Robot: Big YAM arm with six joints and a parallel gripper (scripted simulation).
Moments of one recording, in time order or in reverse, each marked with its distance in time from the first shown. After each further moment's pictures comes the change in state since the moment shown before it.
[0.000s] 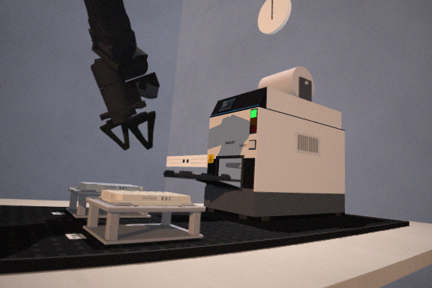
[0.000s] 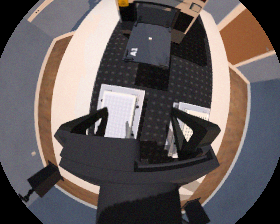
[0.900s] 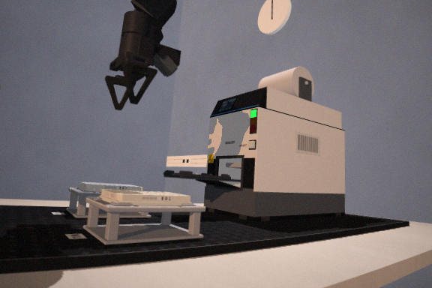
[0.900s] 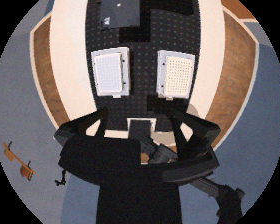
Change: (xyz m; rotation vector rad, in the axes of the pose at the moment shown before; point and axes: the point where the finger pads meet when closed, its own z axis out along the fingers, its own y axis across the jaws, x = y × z) arm 0.007 -0.037 -0.100 0.030 0.551 0.185
